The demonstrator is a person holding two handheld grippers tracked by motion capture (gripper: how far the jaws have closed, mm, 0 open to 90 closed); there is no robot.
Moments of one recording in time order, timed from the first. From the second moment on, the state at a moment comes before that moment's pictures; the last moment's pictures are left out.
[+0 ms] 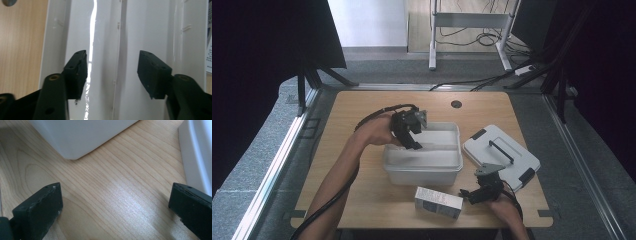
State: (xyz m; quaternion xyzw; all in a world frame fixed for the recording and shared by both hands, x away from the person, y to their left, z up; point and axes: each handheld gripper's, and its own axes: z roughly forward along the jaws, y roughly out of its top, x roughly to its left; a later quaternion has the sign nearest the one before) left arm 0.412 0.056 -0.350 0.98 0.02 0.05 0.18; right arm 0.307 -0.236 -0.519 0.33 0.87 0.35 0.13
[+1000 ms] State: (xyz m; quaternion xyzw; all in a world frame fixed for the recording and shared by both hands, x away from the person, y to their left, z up) left arm 0.417 0.034 -0.355 0.99 -0.01 0.03 0.16; right arm 0.307 -0.236 -0.519 0.33 0.87 0.35 0.13
